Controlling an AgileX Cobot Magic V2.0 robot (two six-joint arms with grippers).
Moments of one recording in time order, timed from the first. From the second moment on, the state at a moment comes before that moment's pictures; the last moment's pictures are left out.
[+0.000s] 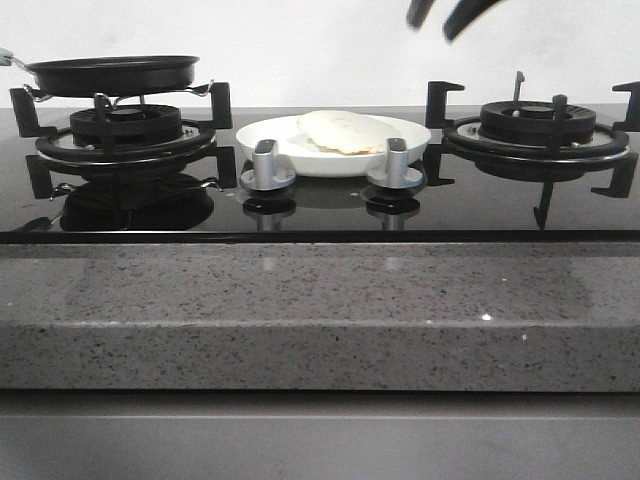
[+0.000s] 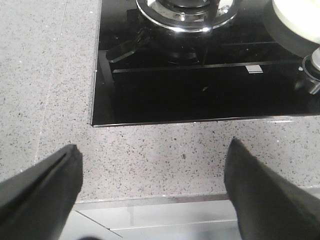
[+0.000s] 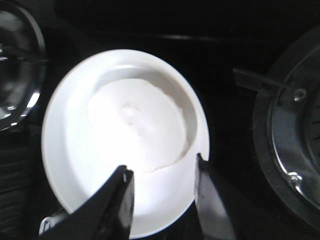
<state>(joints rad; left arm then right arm) -0.14 0.57 -0.80 0.00 0.96 -0.03 0.18 1.99 -2.17 0.33 1.25 0.13</state>
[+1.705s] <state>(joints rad) -0.14 0.57 -0.80 -0.02 0.96 -0.03 0.22 0.59 -0.71 0.17 0.91 -0.04</state>
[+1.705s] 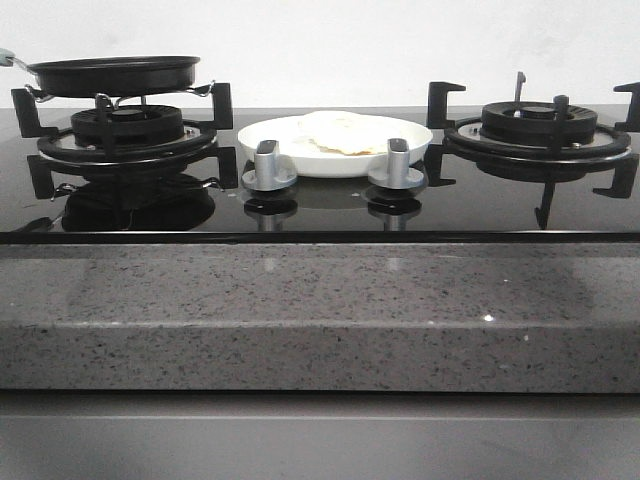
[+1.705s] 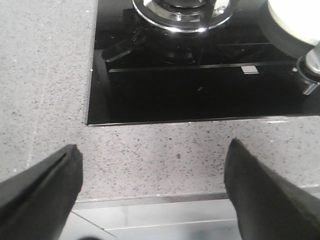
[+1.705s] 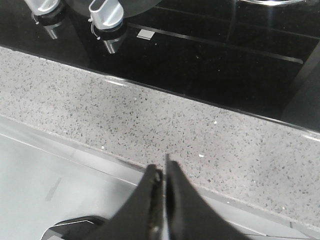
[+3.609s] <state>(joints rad) -0.02 -0.01 0.01 -0.11 0.05 -0.03 0.22 0.59 -0.71 0.17 0.91 -0.04</state>
